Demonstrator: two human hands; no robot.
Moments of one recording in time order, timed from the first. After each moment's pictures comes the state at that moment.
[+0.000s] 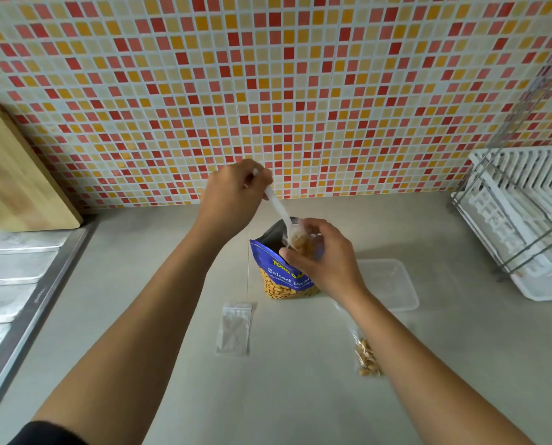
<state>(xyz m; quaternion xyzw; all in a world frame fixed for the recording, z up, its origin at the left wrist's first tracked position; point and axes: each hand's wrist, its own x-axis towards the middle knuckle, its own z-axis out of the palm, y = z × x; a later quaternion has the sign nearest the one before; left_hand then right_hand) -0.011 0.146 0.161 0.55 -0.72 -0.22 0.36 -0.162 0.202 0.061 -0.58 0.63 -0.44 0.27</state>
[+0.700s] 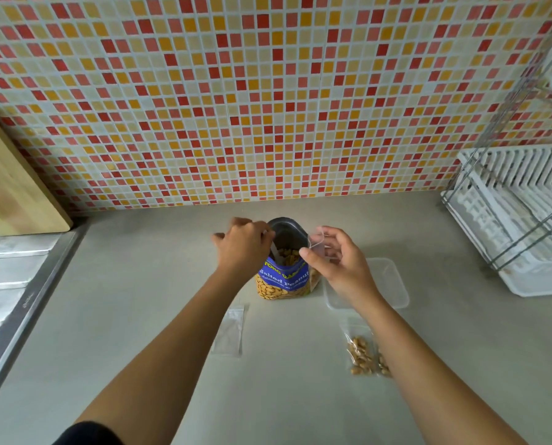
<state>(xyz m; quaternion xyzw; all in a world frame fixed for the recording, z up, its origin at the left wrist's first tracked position) -0.033 0.150 0.072 0.65 -0.74 -0.13 0.15 -0.197 0.213 0.041 -0.50 0.58 -0.49 0.40</state>
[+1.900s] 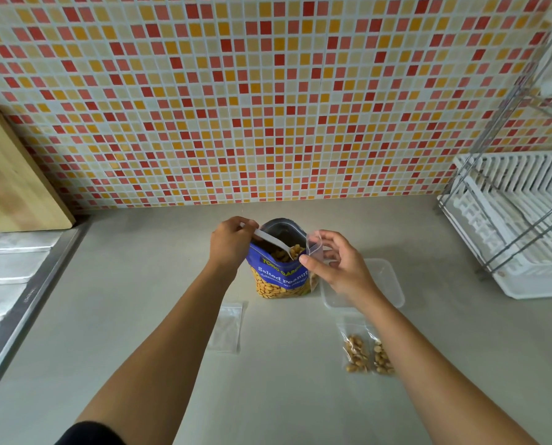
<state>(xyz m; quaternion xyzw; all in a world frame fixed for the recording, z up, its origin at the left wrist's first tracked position) -0.020 0.149 0.074 0.65 -0.51 -0.42 0.37 -0.207 0.220 0.042 -0.54 0.58 -0.45 0.42</state>
